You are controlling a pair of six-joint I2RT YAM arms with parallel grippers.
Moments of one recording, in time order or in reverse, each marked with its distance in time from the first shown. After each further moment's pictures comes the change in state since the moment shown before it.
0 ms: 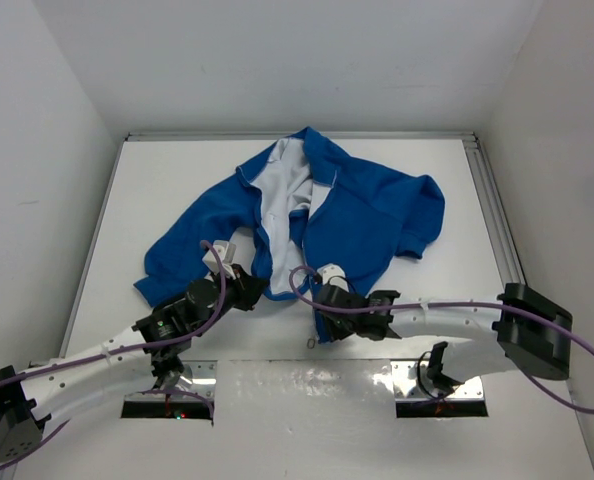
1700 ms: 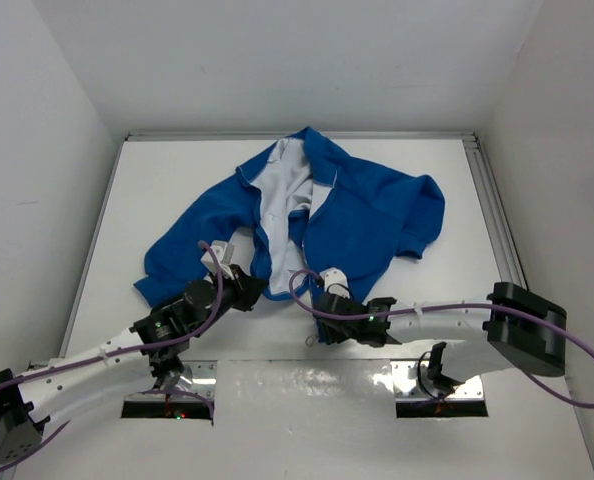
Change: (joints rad) left arm 0.000 -0.028 0.000 -0.019 0.005 0.000; right arm 0.040 0.031 -0.063 0.117 0.066 0.071
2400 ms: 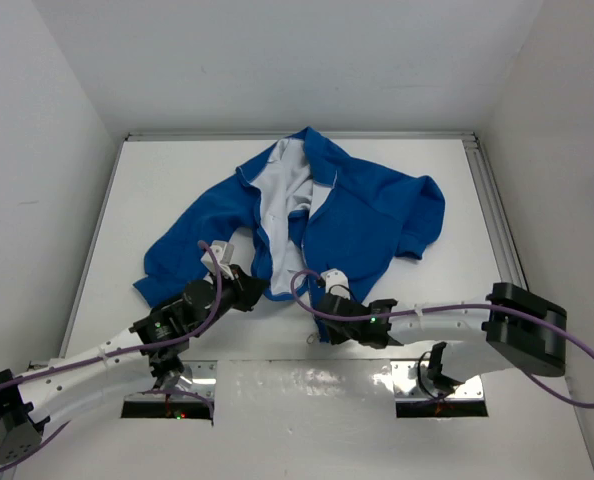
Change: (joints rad) left arm 0.000 -0.003 0.000 0.005 0.016 -0.015; right arm 0.000 0.011 -0.021 0.049 -0.019 0.012
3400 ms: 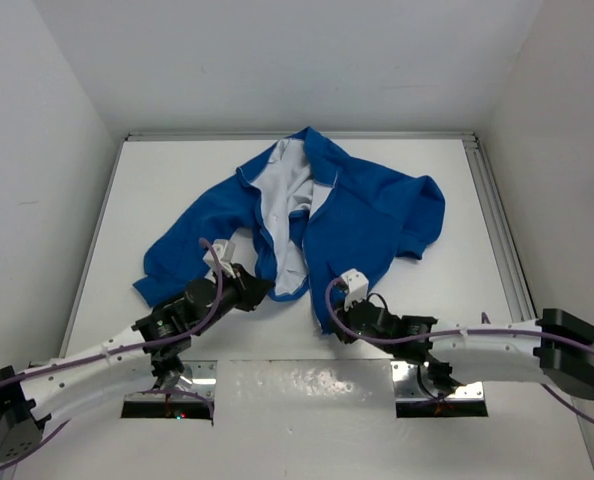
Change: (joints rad) left arm 0.000 0.043 0.007 0.037 0.056 -0.068; right arm 0.001 -0.380 -0.298 0.387 0.073 -0.163
